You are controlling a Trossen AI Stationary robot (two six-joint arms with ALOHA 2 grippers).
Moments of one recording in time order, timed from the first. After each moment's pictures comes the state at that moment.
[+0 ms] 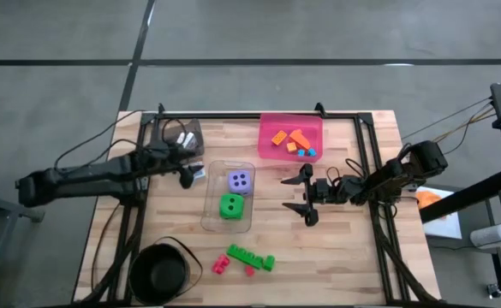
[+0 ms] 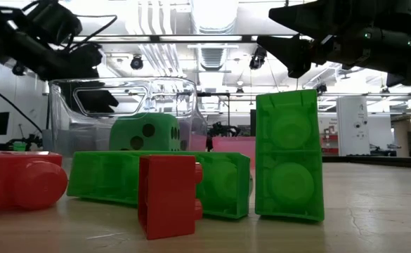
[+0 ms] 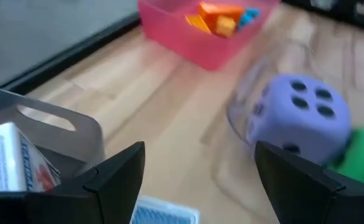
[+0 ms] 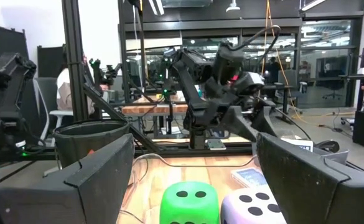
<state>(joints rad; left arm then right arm) 0.36 0.70 0.31 -0.16 -0.08 -0.17 0.19 1.57 0.28 1.52 0.16 0.03</state>
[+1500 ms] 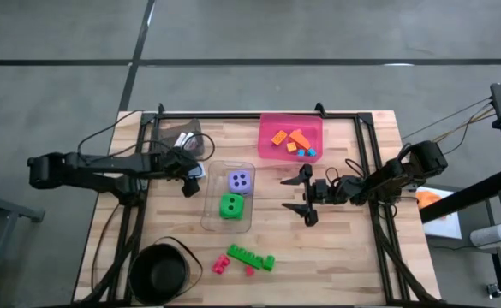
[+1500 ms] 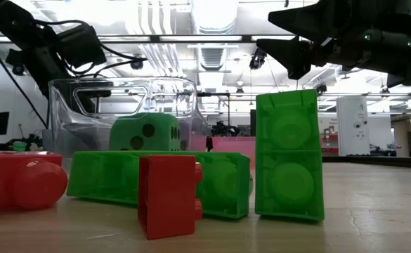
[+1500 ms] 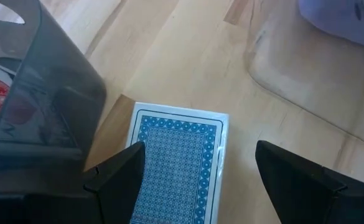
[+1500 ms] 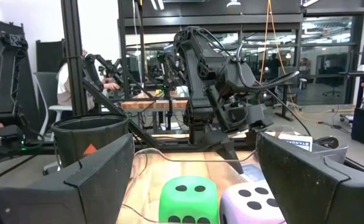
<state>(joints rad) 0.28 1.05 0.39 -0.36 -0.18 -0.13 0.19 1.57 0.28 1.50 0.16 0.03</state>
